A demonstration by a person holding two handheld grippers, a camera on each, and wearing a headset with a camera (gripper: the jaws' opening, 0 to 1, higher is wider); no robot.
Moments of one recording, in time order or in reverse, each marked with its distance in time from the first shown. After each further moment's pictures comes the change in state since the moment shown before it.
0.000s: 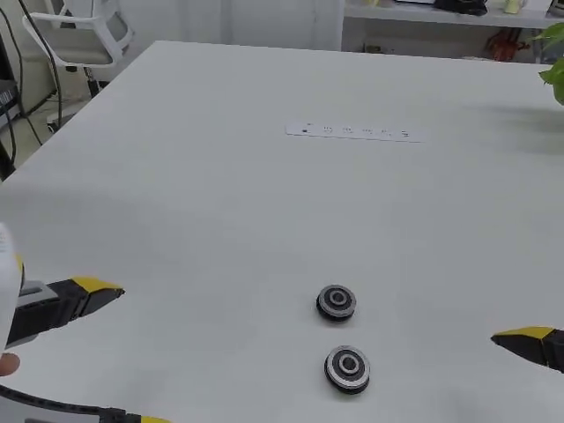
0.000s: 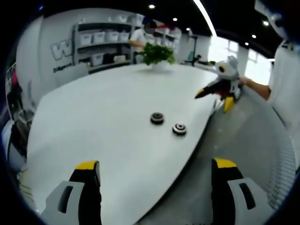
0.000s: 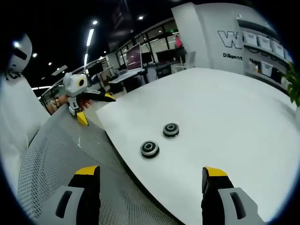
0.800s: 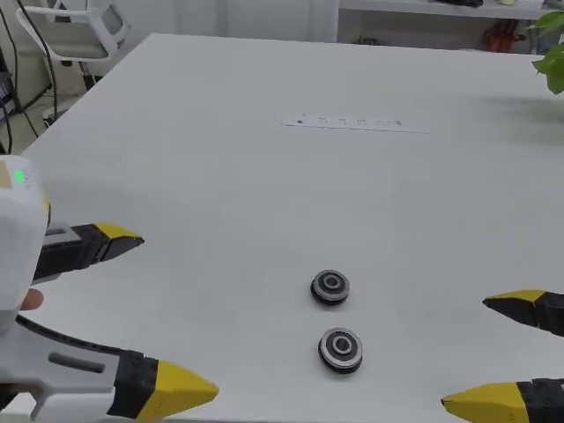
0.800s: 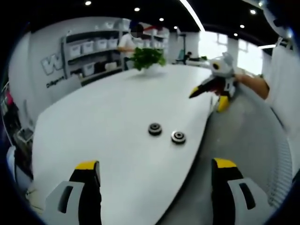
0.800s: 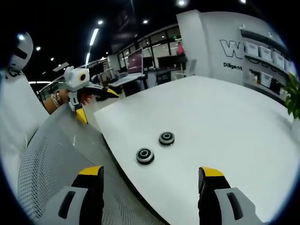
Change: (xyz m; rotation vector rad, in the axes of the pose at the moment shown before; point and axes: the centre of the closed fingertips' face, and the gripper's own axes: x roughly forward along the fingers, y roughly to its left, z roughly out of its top) left arm 0.005 -0.003 0.034 0.136 -0.016 -0.026; right arm -0.007 -0.008 0.015 -0.079 -0.046 -0.043
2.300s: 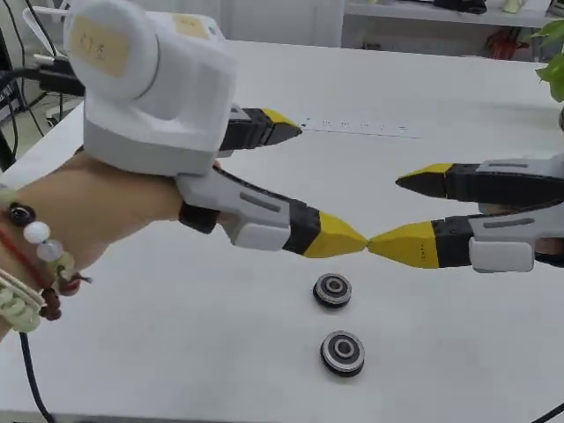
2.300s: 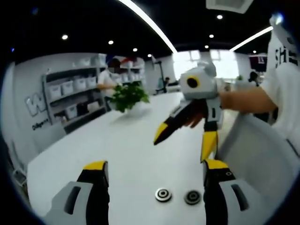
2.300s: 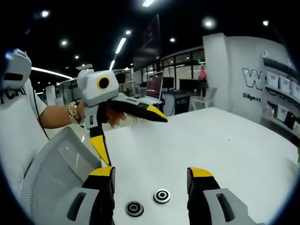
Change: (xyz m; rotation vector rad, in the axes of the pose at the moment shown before) left arm 0.072 0.004 0.138 0.196 -0.305 -0.132; right arm 0.040 -0.014 0.116 -0.172 -0.180 0.130
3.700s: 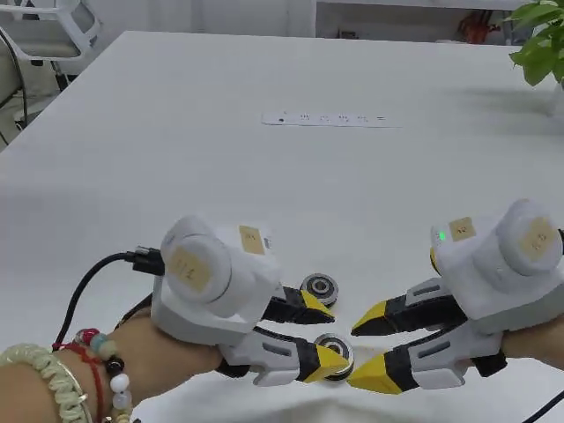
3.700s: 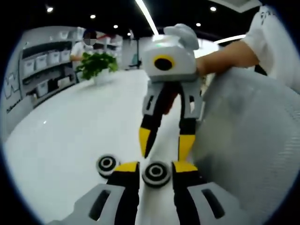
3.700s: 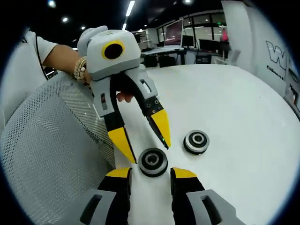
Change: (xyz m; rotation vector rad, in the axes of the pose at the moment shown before) left arm 0.049 -0.089 -0.124 -0.038 0.207 -0.276; right arm 0.035 0.043 -0.141 -0.017 0.410 0.190
